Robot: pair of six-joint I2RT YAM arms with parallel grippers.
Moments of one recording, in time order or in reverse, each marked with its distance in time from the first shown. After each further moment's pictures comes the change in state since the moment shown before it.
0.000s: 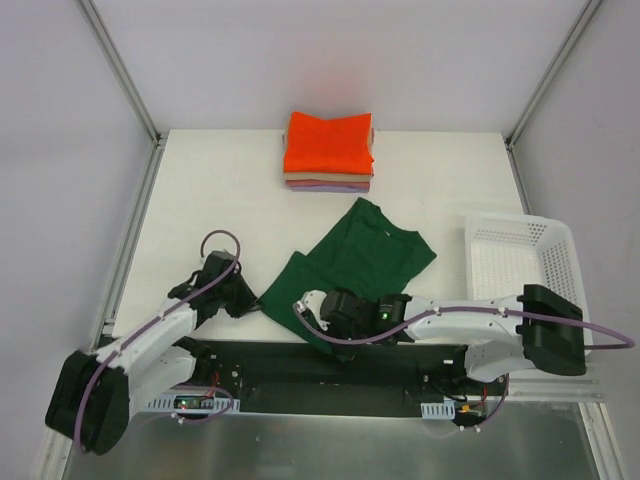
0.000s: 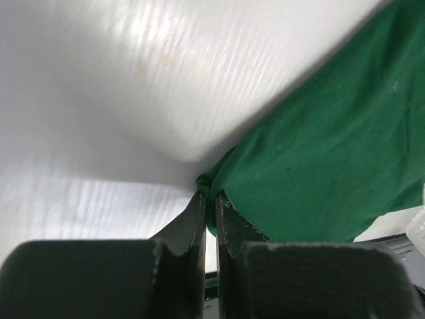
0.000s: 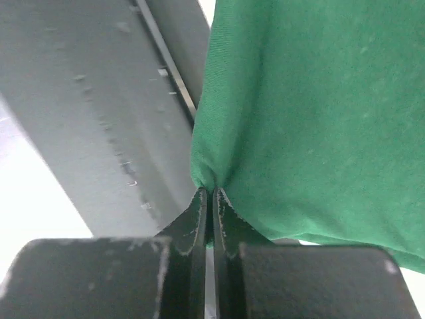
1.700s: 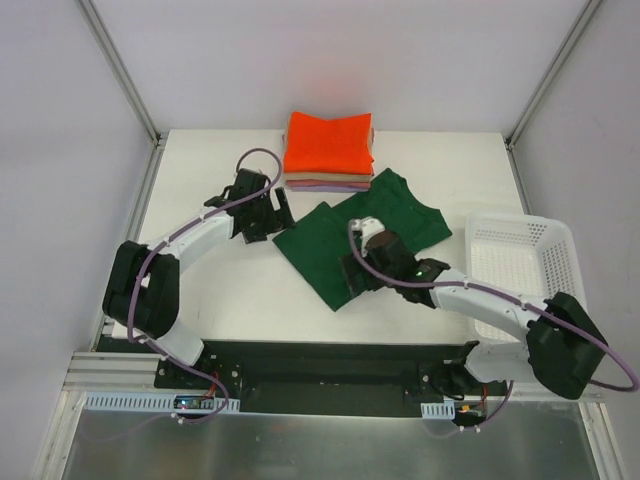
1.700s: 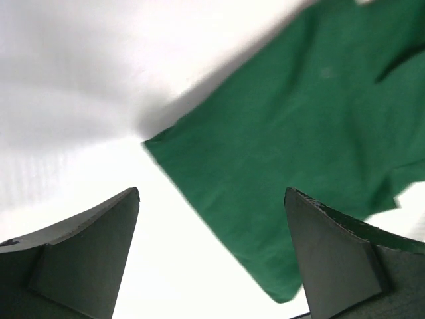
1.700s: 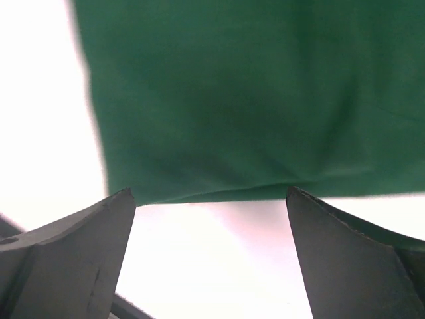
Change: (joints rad) left arm 0.010 0.560 0.724 -0.043 -0.048 0.294; right arm -0.547 -0.147 -0.103 0.220 0.167 0.061
